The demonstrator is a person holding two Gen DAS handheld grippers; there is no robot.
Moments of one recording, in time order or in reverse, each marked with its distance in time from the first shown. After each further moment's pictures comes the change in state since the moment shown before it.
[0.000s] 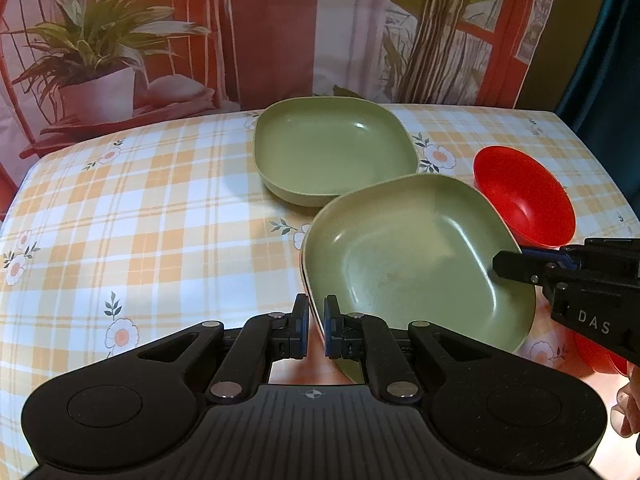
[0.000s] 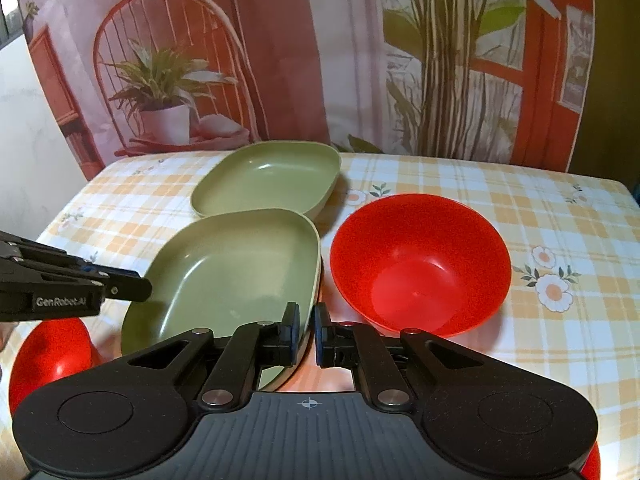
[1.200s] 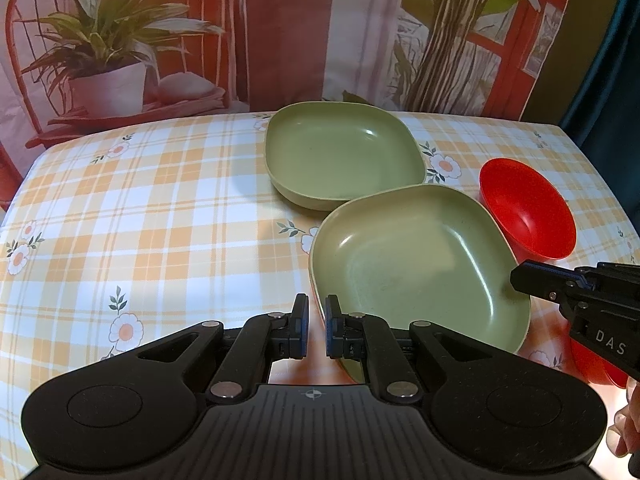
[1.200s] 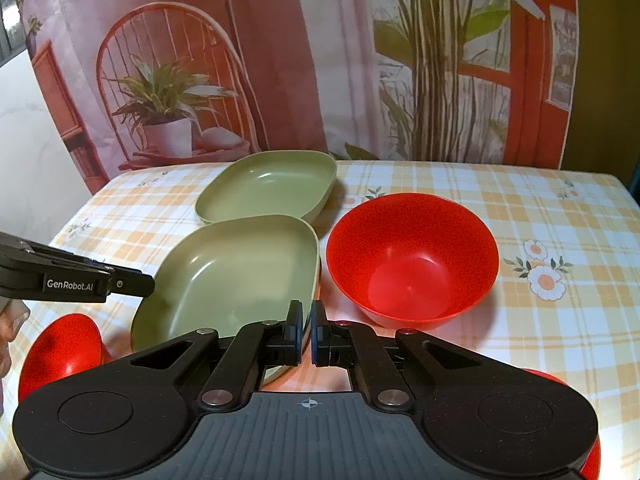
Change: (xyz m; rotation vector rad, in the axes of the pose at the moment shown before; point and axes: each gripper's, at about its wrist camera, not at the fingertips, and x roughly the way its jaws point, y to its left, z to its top) left arm -0.004 0.006 -0.001 -0.046 -0.010 0.002; right arm -0.013 -0.005 -0.008 0.042 -0.040 0.016
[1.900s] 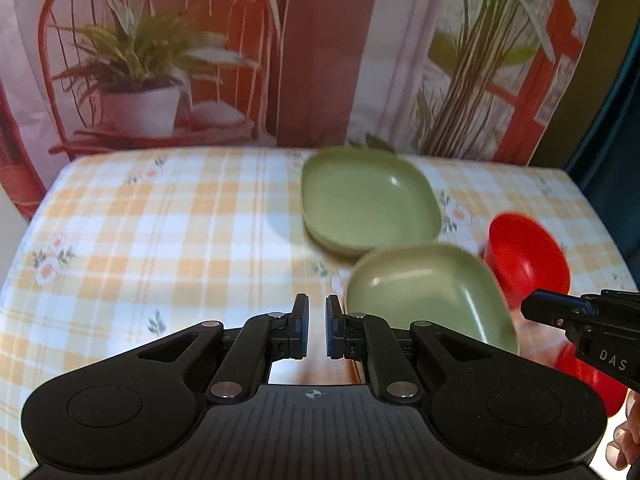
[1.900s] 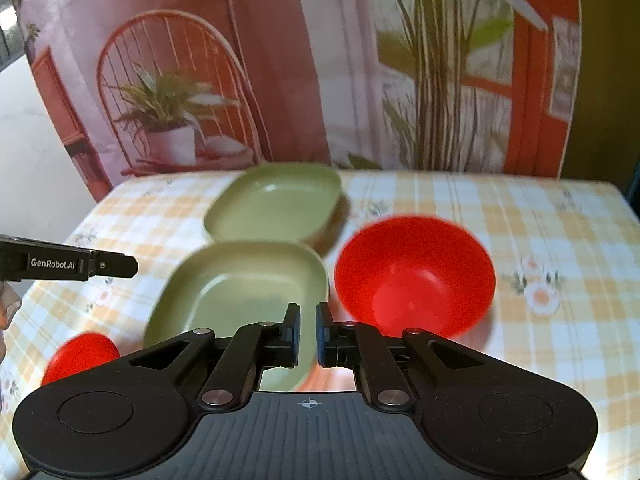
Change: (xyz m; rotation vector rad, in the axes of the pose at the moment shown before) left arm -0.031 0.025 0.017 -0.066 -0.081 0.007; right arm -0.015 0.008 0.027 -0.023 -0.006 0.004
